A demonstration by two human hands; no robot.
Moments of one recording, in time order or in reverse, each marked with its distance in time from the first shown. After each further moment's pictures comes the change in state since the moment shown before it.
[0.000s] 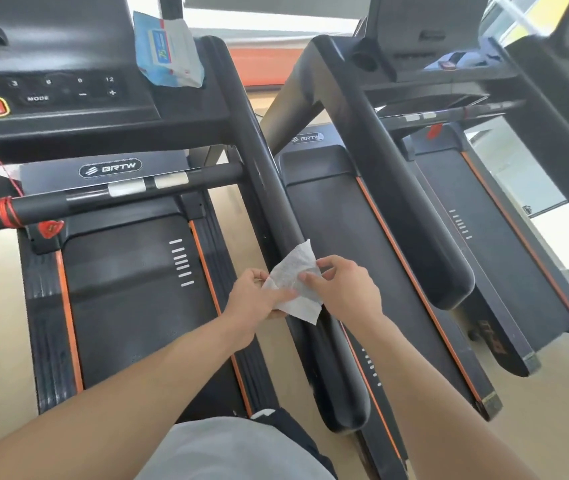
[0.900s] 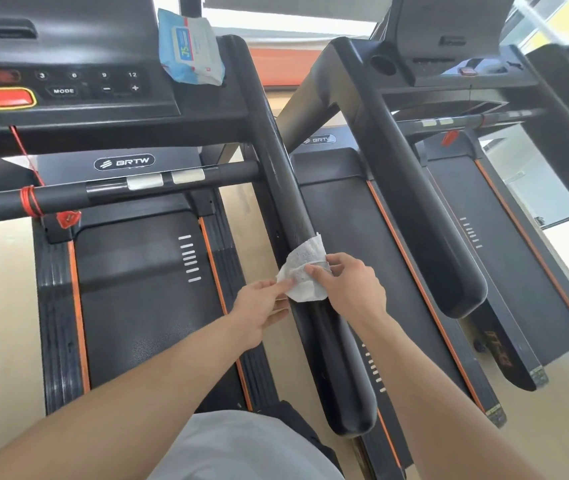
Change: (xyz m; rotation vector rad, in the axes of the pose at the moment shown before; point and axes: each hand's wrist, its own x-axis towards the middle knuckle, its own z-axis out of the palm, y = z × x) left_hand 0.013 -0.013 -0.004 -0.261 0.028 -0.194; right_hand 0.003 -0.012 0.005 0.010 0.021 0.019
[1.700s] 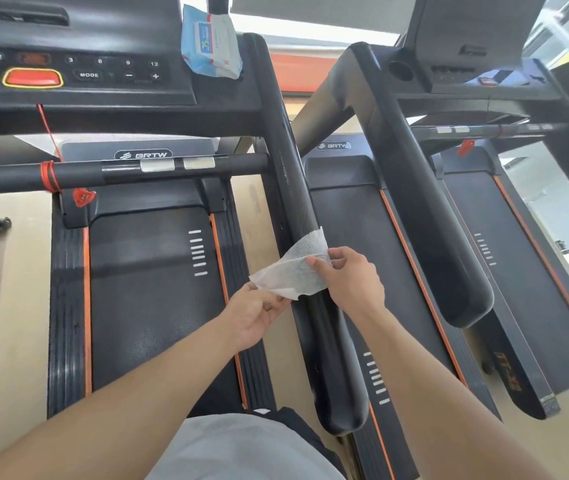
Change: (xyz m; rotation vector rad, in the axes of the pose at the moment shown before) left_hand -0.006 -0.024 -0.010 -0.432 -0.168 0.022; right_hand 0.007 0.009 0.003 0.056 -0.012 -0.021
